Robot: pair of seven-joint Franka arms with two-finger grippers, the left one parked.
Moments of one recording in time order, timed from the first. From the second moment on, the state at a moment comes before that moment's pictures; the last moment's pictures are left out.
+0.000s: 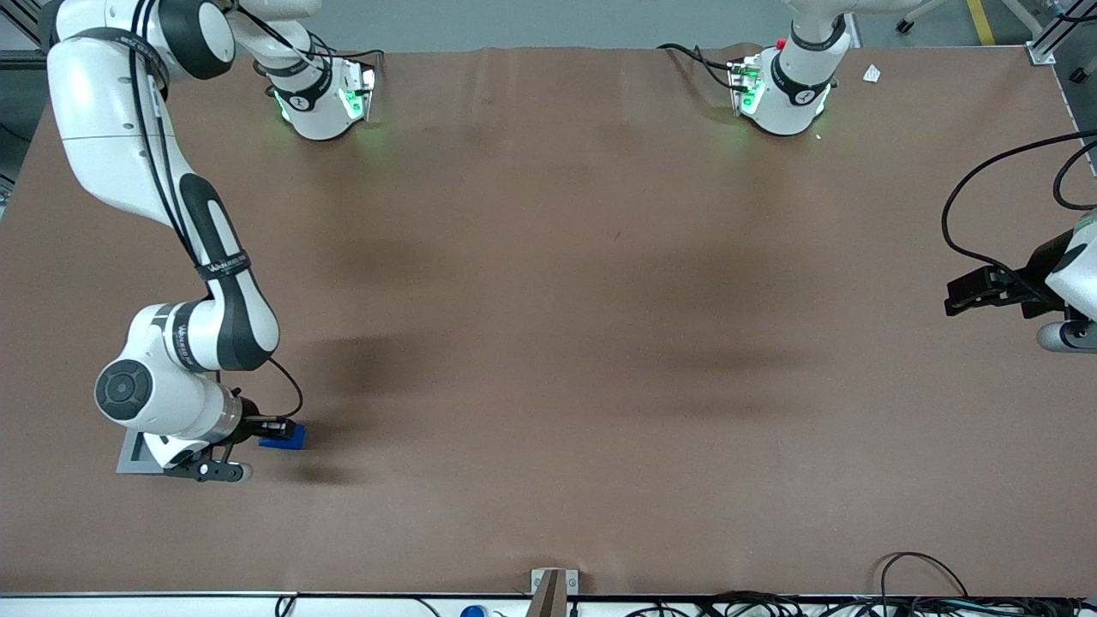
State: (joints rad) arm -0.01 0.80 0.05 -1.41 -0.03 2.23 0.13
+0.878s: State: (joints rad) arm -0.02 0.54 0.04 -1.35 -0.03 1.99 0.13
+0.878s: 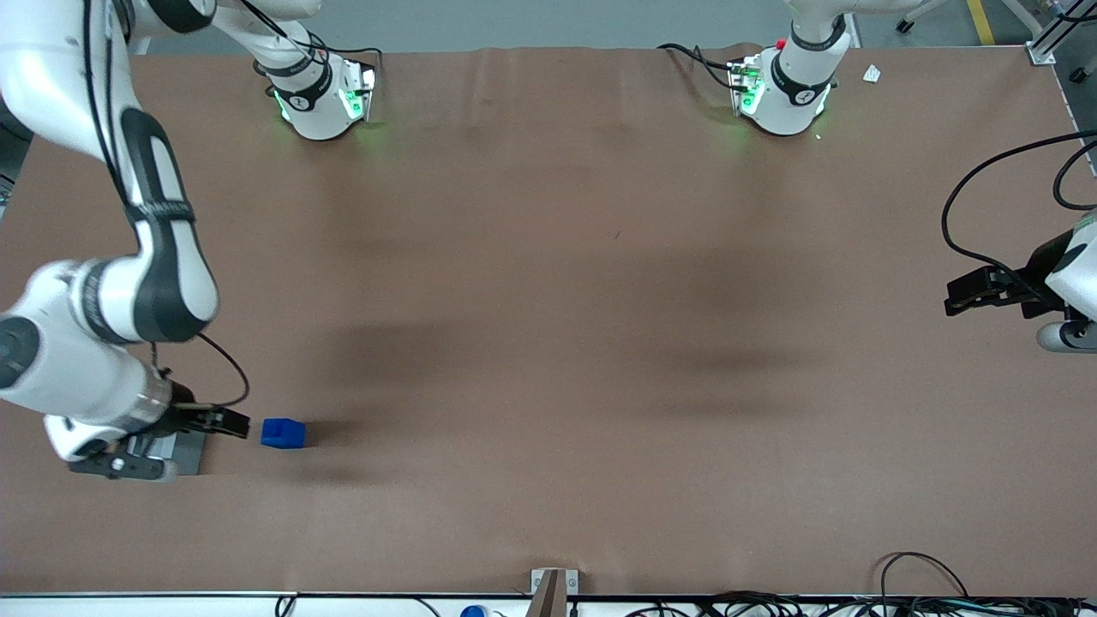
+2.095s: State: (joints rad) arm -0.08 0.12 0.05 -1.39 -0.03 1.55 0.03
